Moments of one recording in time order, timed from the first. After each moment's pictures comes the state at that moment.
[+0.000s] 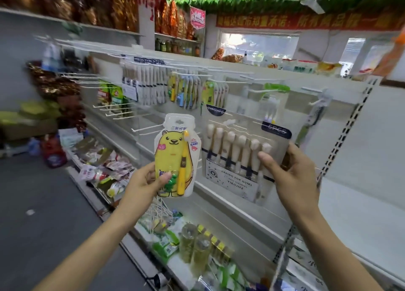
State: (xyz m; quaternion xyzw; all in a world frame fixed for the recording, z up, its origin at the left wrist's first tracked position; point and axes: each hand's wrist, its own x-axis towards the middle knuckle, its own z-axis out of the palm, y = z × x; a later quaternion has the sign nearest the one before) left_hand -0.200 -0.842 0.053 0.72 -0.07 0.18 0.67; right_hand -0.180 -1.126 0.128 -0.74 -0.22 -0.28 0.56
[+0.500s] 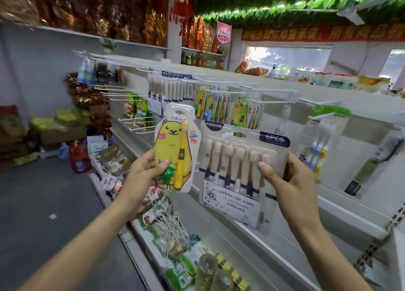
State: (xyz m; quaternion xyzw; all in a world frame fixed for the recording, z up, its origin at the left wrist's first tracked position) left_hand -0.114 -0.754 0.082 0.68 -0.01 0.23 0.70; right_hand -0.086 -1.040 0.128 -0.71 -0.25 -0.22 0.62
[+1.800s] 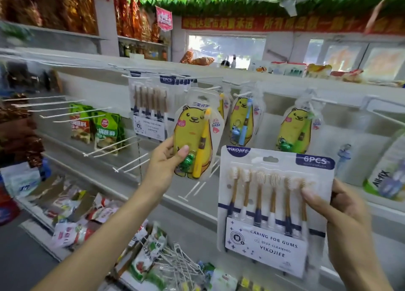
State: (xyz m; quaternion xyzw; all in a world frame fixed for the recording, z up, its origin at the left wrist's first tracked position) left_hand 0.144 -0.537 0.104 0.63 -0.20 0.15 0.73; right_hand 0.013 -0.809 0.115 -0.64 -0.08 -0.28 0.71
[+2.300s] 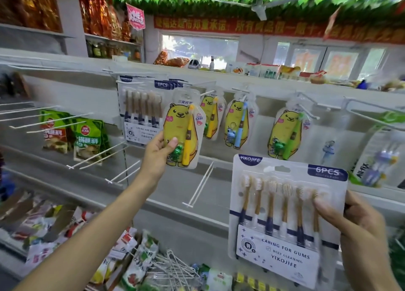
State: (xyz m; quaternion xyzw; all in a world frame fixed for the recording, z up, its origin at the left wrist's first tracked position) left_hand 0.204 -0.501 0.109 0.63 -0.20 0.12 0.74; right_hand -0.019 -0.774 0.117 -0.65 0.03 -0.34 0.68
